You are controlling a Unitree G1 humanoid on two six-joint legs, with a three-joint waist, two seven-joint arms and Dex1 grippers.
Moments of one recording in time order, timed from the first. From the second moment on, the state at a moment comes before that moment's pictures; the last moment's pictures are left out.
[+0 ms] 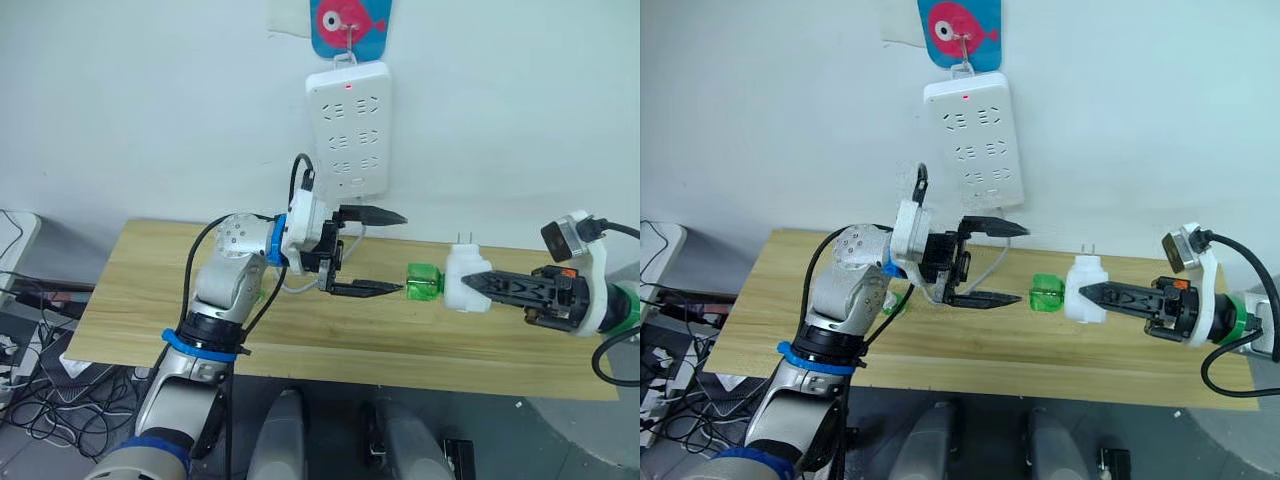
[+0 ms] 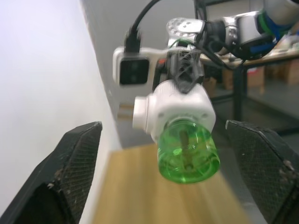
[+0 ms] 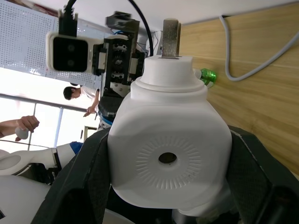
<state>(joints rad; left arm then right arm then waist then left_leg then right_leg) -0.70 0.28 -0.14 0.10 -0.43 -0.14 -1.41 -0.21 -1.06 -0.28 -0.13 1.95 1.26 0.38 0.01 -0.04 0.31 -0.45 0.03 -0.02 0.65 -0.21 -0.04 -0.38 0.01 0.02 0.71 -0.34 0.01</state>
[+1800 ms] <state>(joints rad) -0.75 0.36 -0.20 0.02 -0.85 0.83 -1.15 -0.23 -1.07 -0.28 -0.15 1.95 1.25 0.45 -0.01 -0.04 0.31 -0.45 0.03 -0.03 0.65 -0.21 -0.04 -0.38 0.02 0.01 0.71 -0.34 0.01</state>
